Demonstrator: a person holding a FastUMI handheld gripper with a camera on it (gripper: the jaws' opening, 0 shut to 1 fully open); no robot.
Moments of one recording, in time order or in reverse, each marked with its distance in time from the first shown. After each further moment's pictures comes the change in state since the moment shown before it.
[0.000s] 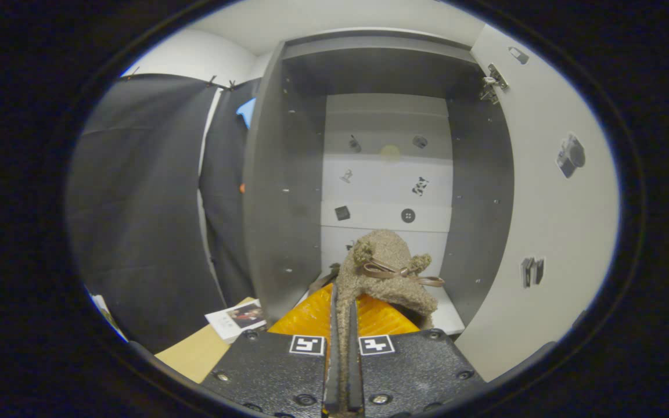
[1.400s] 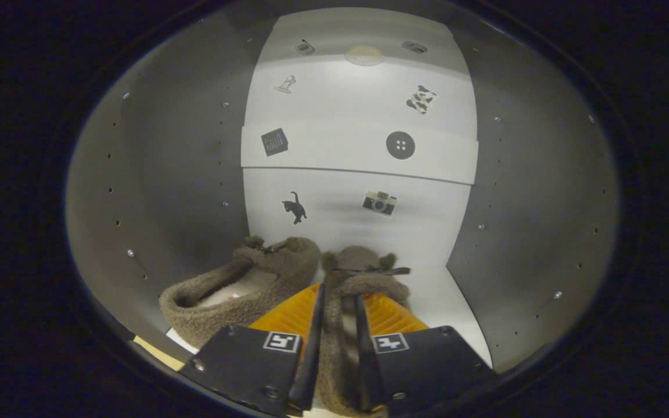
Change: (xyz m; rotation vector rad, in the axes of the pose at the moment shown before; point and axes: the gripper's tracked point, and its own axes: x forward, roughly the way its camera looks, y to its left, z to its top) arm 0.190 -0.069 -0.083 0.023 0.235 -0.049
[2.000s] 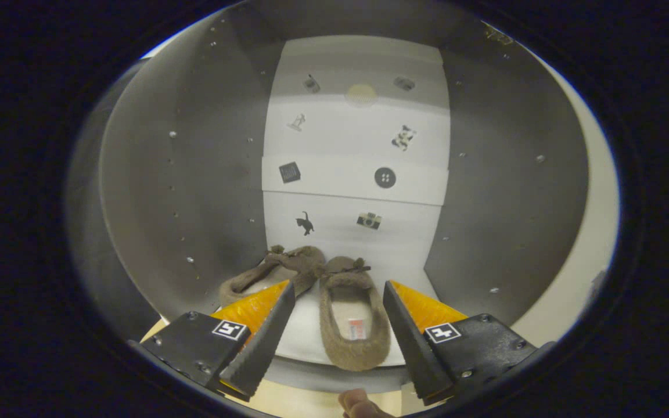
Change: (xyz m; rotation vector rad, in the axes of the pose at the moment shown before) arm -0.112 0.000 0.026 -0.026 -0.097 -0.044
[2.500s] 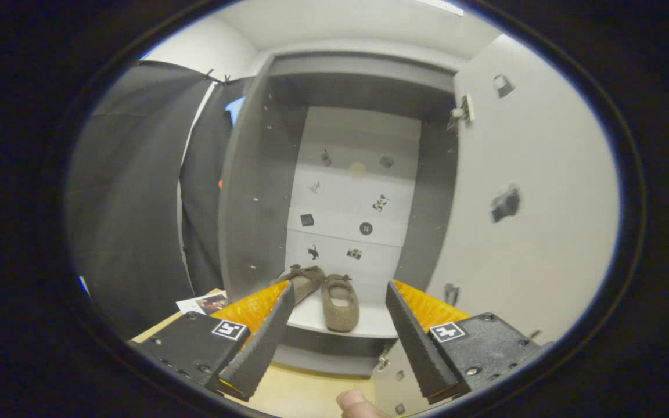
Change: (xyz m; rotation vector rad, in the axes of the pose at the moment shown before) arm -0.219 0.001 0.031 -0.071 -0.165 -0.018
